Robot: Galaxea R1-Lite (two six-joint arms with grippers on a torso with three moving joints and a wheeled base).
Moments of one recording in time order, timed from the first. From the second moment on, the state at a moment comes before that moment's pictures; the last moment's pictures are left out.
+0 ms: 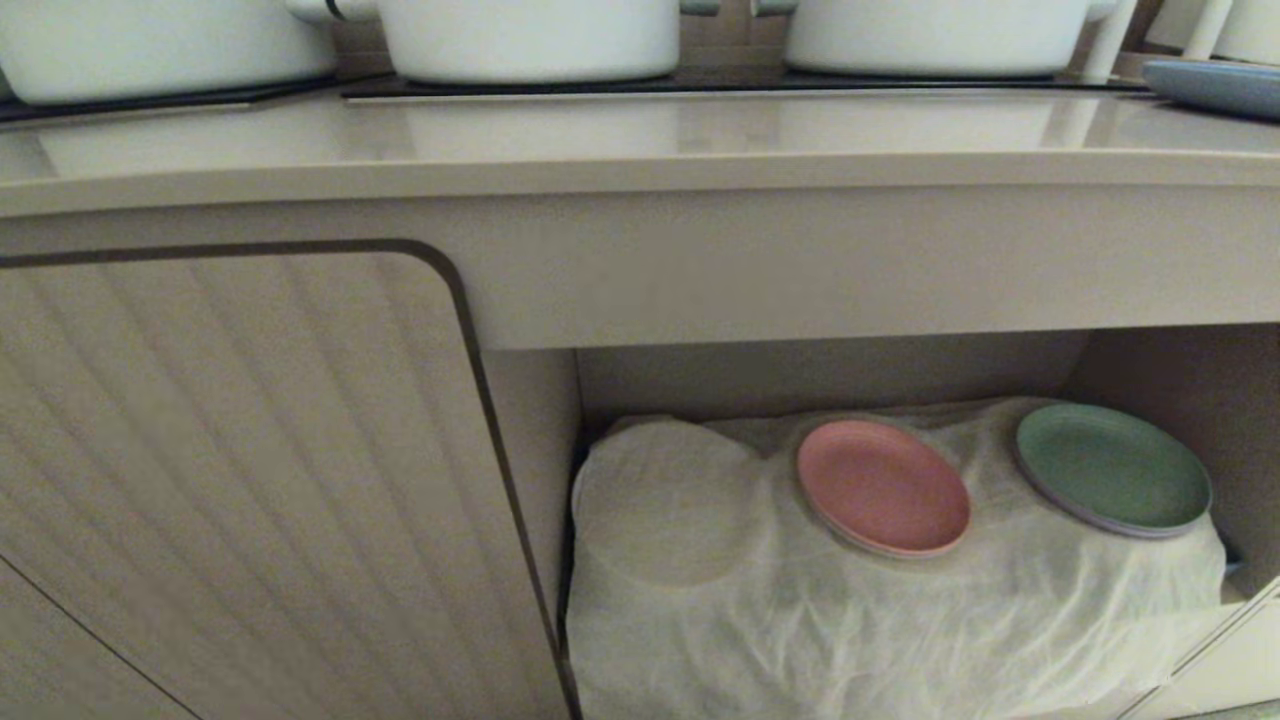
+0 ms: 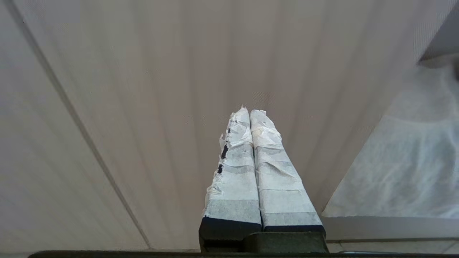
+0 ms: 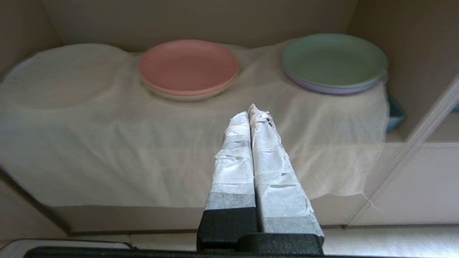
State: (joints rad) left arm 0.00 0.00 0.00 0.00 0.00 -0.05; right arm 0.00 0.00 0.00 0.00 0.01 -0.01
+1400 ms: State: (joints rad) left arm 0.00 0.00 0.00 0.00 0.00 -0.05; right arm 0.00 0.00 0.00 0.00 0.01 -0.01
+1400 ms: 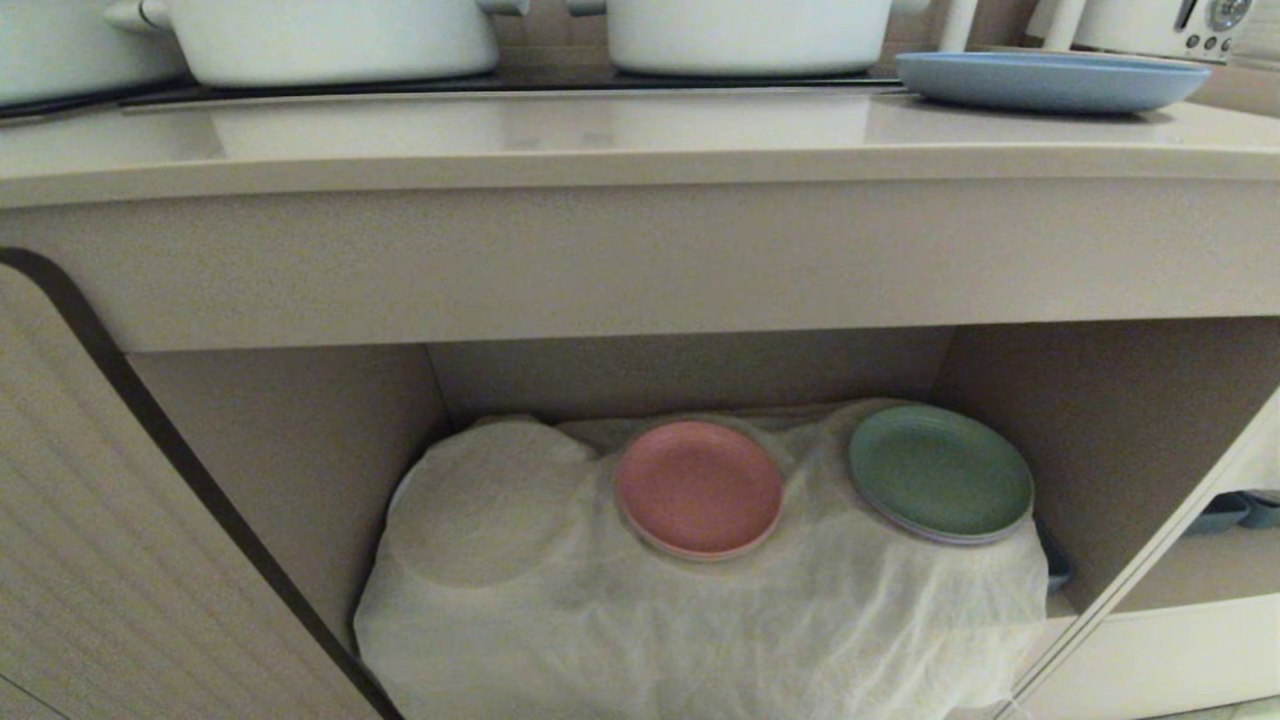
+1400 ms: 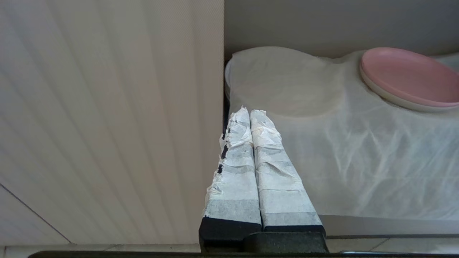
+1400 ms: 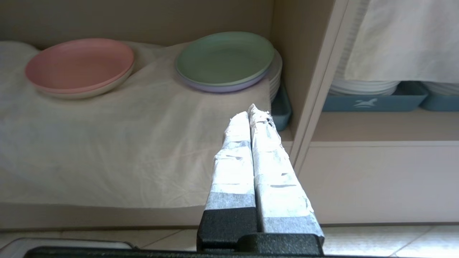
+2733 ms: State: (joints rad) left arm 0.00 0.00 0.00 0.00 0.00 -0.05; right arm 0.00 0.00 0.00 0.00 0.01 -0.02
